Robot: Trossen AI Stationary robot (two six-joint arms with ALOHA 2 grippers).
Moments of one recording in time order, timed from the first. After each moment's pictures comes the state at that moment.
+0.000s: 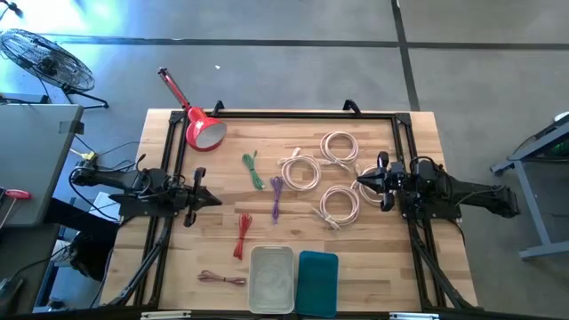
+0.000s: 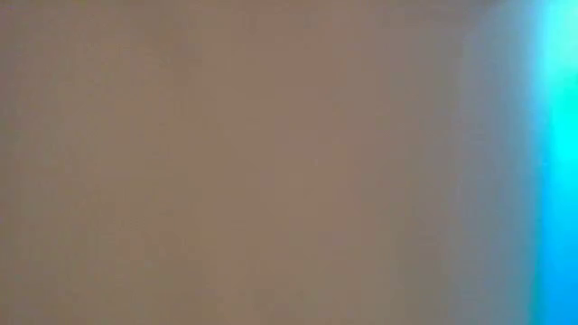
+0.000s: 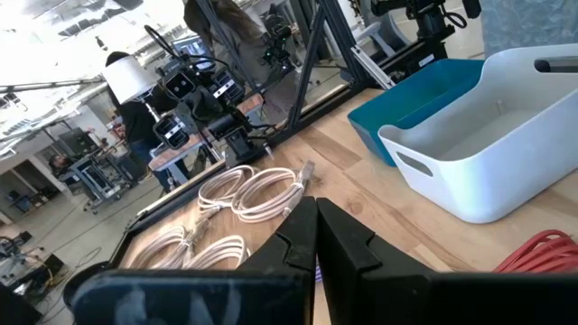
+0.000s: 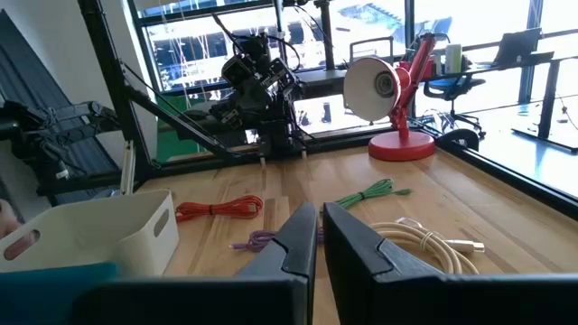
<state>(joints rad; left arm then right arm) -0.23 0.01 0.04 -0.05 -0.01 0.52 -0.16 0.02 0.02 0.04 -0.11 0.16</state>
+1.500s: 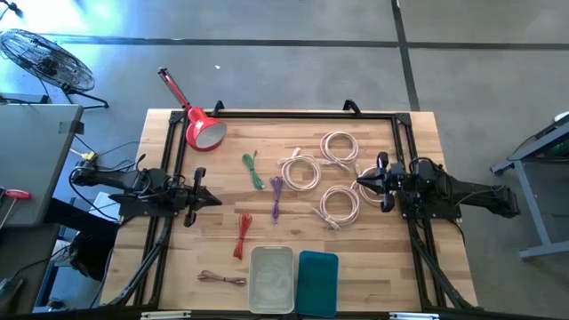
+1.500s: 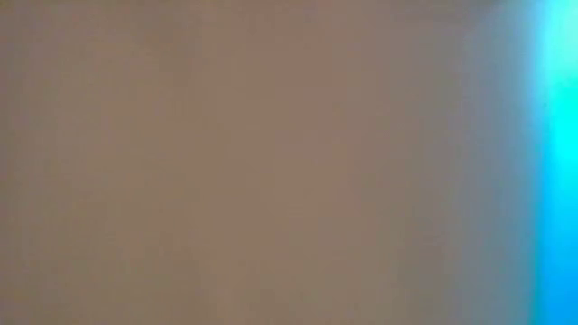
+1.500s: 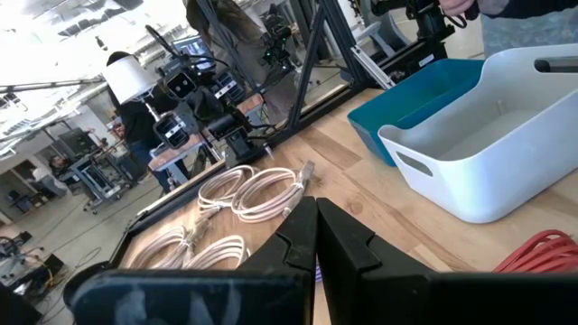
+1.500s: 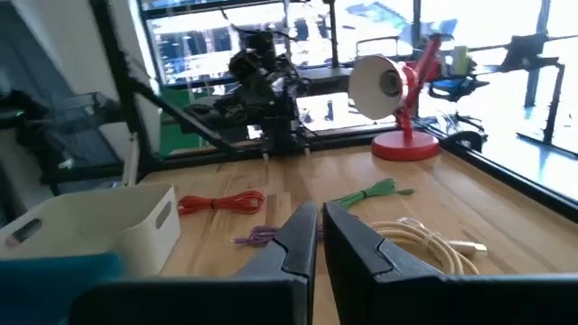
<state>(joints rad) -0.23 0.01 0.04 -0.05 -0.01 0.52 -0.16 0.03 0.02 0.04 -0.15 0.12</state>
